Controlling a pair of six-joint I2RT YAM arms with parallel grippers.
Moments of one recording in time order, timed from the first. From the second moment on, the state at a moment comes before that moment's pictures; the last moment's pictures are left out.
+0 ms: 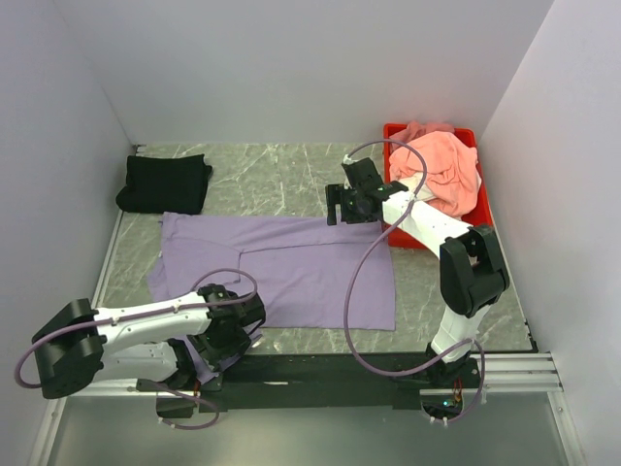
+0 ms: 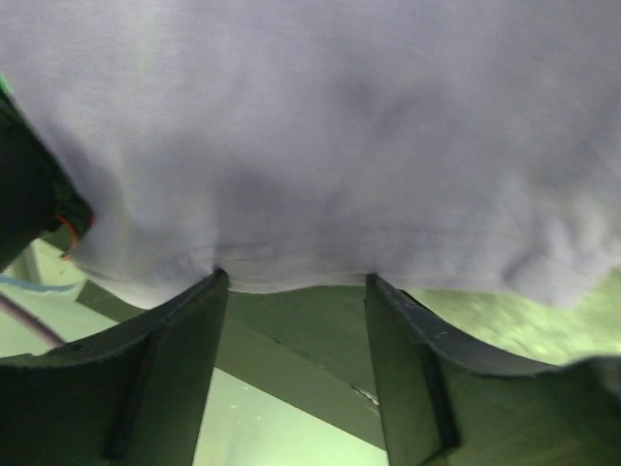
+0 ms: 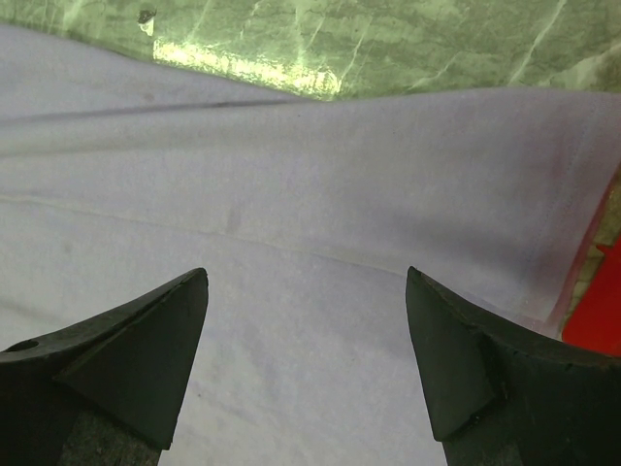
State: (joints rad) left arm -1.05 1.14 0.56 -1.13 -0.08 -1.78; right arm 0.47 1.77 1.33 -0.49 0.00 0.33
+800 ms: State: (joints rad) left arm -1.01 1.16 0.54 -1.18 -0.01 -1.77; right arm 0.47 1.70 1.19 -0.48 0.04 0.37
